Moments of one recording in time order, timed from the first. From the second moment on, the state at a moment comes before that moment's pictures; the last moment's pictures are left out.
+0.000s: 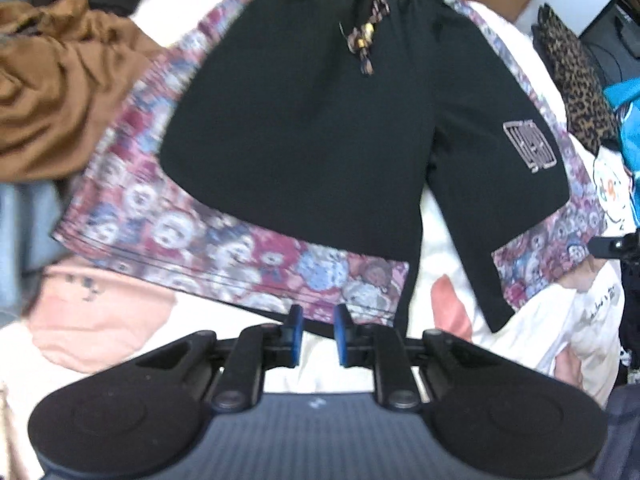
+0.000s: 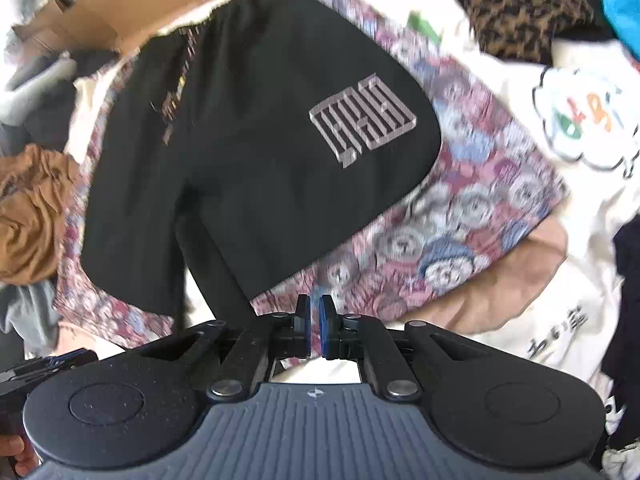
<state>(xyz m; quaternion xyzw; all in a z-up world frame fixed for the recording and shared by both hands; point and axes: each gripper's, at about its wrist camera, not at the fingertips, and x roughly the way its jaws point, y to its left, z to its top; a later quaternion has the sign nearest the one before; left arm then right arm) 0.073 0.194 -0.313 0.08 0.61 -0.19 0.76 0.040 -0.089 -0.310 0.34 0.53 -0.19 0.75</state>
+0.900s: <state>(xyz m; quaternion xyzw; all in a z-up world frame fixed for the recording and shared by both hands) 0.055 0.272 -0.217 0.07 0.59 -0.05 0.80 0.003 -0.108 -0.214 0.33 0.41 -0.17 0.84</state>
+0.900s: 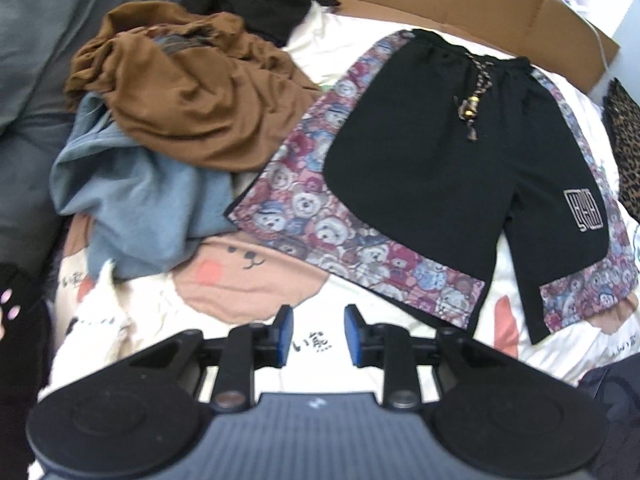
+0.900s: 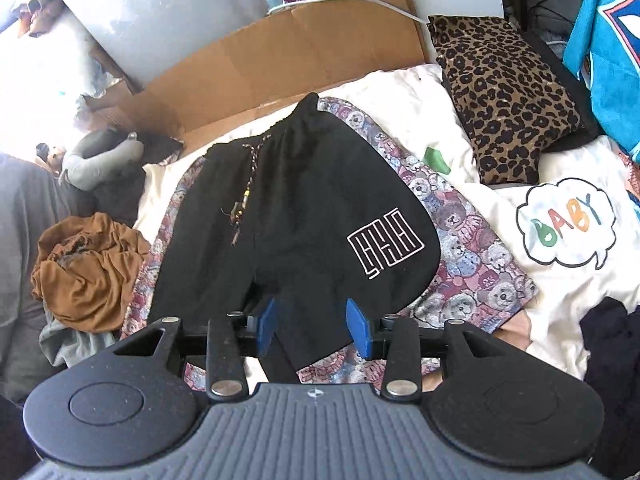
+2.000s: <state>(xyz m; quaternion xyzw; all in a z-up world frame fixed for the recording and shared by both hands) 0.210 0.232 -0.243 0.03 0.52 -0.09 0.85 0.076 -0.177 -0.287 0.33 0.42 -0.21 0.82</state>
